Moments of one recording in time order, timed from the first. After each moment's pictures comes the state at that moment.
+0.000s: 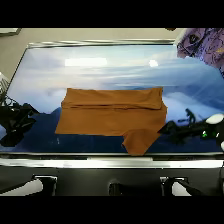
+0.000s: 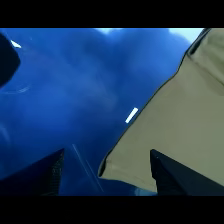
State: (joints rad) left arm 0.48 -1.34 1.07 1.12 -1.23 -1.55; right arm -0.41 -1.18 0.67 -0.91 1.33 1.41
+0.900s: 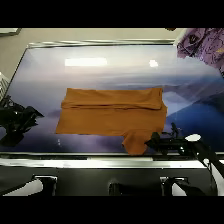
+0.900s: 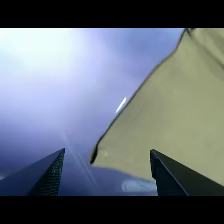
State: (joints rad) left arm 0.47 -1.31 1.00 1.08 -1.24 -1.53; right arm -0.22 -1.12 0.35 -0.66 0.99 1.34
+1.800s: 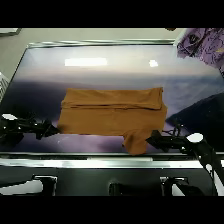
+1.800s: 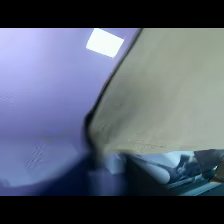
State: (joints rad) left arm 0.42 -1.47 0.80 0.88 -1.23 -1.28; right arm -0.18 -0.98 0.38 -0.70 1.01 1.43
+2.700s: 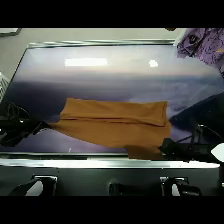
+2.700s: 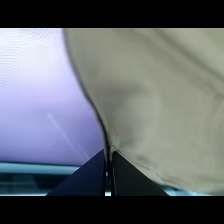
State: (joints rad) left arm 0.30 -0.98 0.82 1.02 -1.31 -1.60; right arm -0.18 -0.52 0.59 -1.08 1.47 1.77
